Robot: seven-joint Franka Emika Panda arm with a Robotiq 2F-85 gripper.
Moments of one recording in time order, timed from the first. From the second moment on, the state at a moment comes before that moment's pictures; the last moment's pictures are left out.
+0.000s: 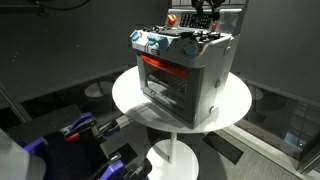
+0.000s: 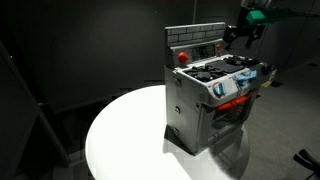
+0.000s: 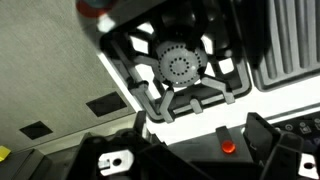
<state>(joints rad) 0.03 0.07 -0.06 -2.00 -0.26 2.31 0.60</state>
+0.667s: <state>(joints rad) 0.03 -0.16 -0.03 -2.23 -0.10 2.15 0.37</state>
